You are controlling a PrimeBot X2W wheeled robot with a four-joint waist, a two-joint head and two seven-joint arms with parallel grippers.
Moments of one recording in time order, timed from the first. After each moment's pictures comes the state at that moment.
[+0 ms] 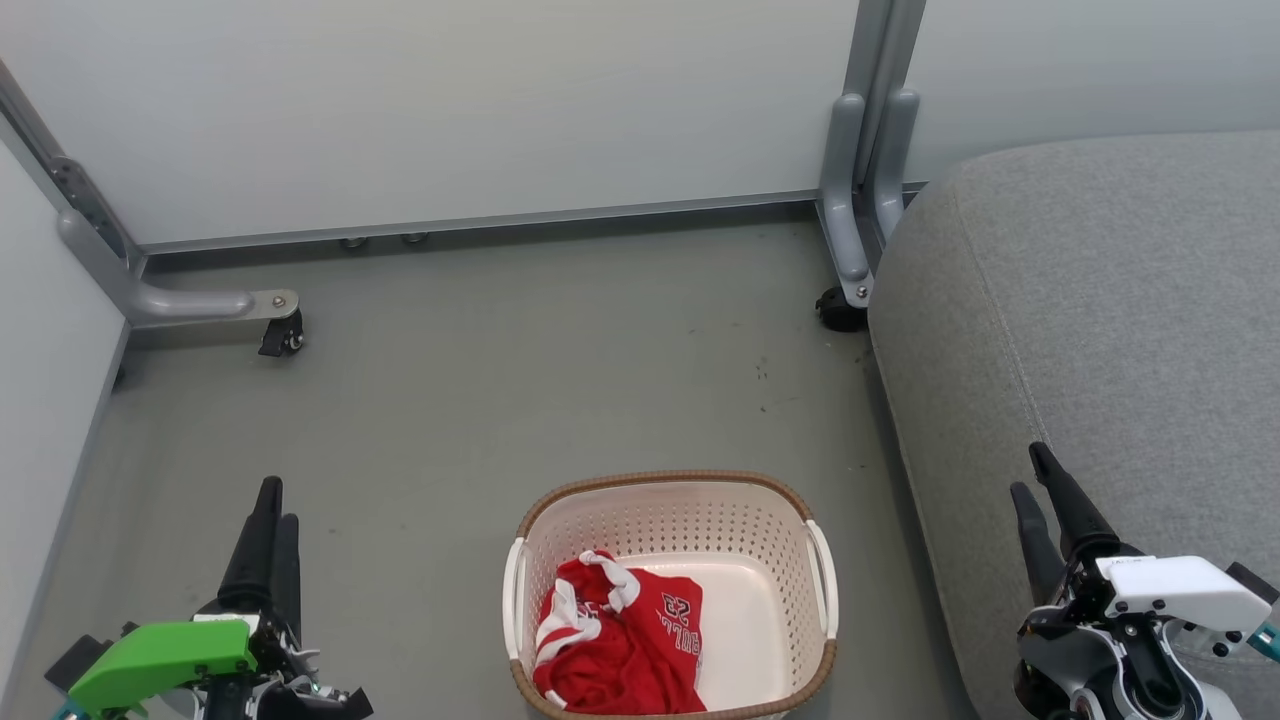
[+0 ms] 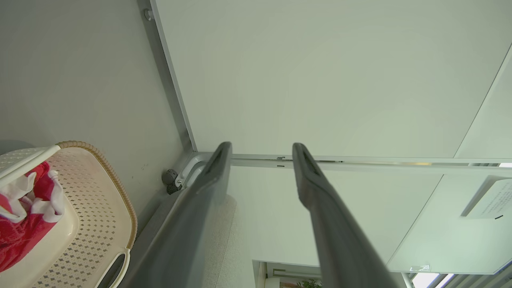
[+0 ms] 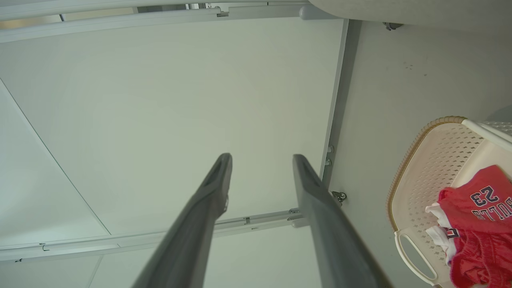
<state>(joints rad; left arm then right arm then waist) -0.08 0.04 0.11 0.28 -1.61 -0.13 0.11 -0.08 -0.04 -0.11 0.28 1.62 0.13 0.11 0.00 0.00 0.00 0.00</state>
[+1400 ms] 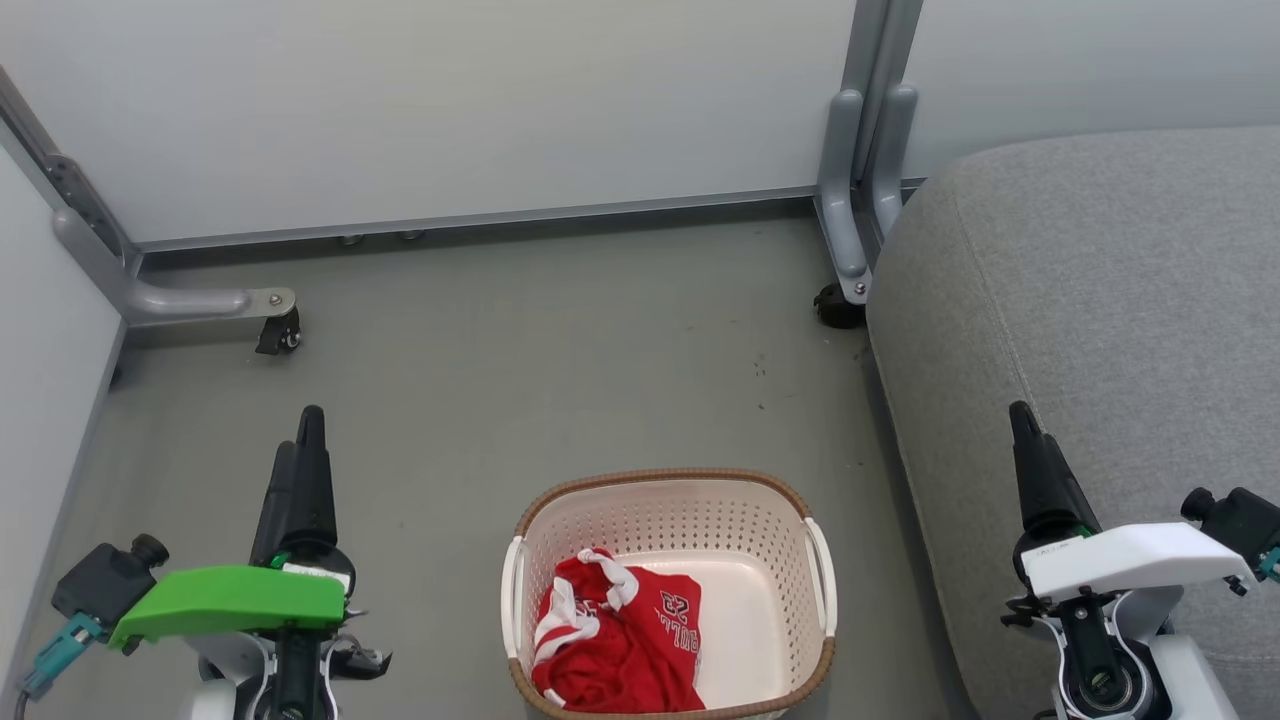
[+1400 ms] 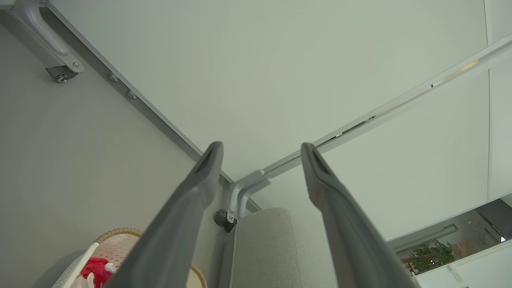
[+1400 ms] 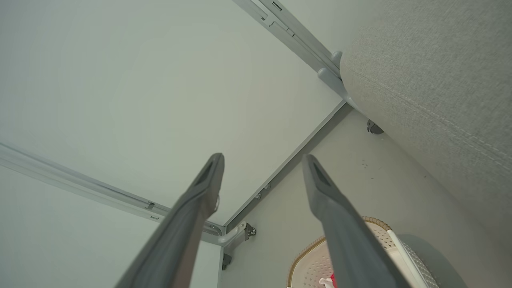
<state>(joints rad) -0.11 0.05 0.00 0.17 -1.10 -0.13 -0.06 -0.08 -0.05 -0.04 0.19 0.98 0.13 -0.06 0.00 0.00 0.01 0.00</state>
